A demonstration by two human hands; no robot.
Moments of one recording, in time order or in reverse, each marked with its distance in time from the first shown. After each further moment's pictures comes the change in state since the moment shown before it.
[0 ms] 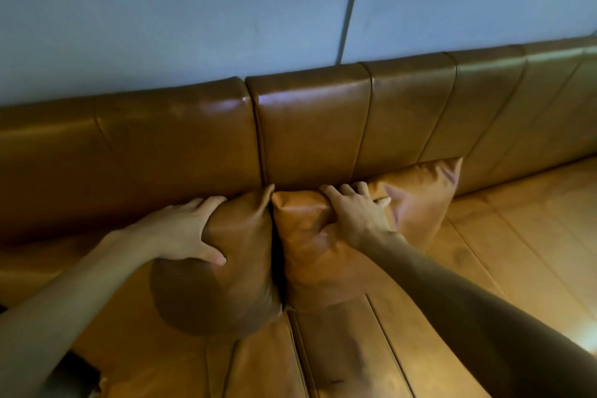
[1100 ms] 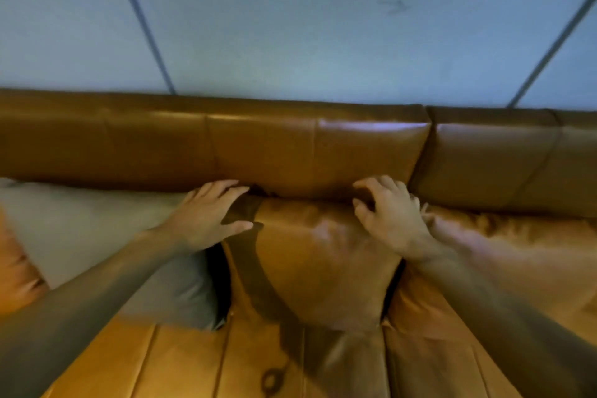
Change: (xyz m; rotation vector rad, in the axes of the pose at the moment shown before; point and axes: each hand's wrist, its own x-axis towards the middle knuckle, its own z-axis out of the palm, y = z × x) left_hand -0.176 -0.139 -0.008 -0.073 0.255 -0.305; right_hand -0.025 -0.194 -0.042 0.298 0.143 -0.358
